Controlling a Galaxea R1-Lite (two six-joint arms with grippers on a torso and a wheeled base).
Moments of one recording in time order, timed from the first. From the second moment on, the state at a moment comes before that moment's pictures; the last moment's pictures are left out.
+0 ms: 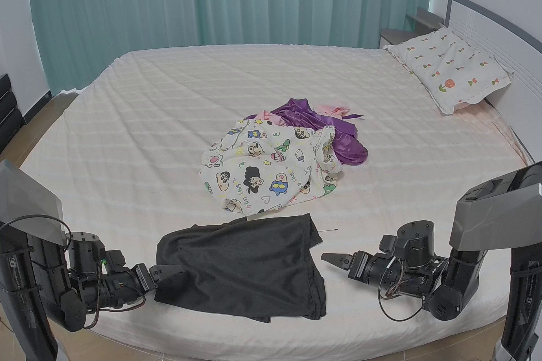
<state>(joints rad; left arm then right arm) -0.07 2.18 -0.05 -1.48 -0.48 -0.67 0.52 2.28 -0.40 -1.39 0.14 0.80</state>
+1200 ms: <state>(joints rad) -0.05 2.09 -0.02 -1.29 -0.45 -0.63 0.71 2.30 -0.37 -1.38 0.12 0.76</state>
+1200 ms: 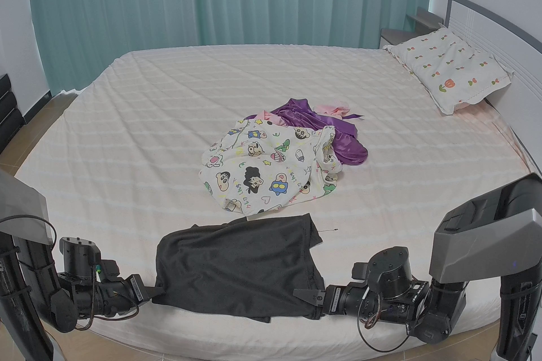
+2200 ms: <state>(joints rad) -0.04 2.09 -0.02 -1.24 -0.45 -0.58 0.70 2.19 -0.34 -1.19 0.09 0.69</state>
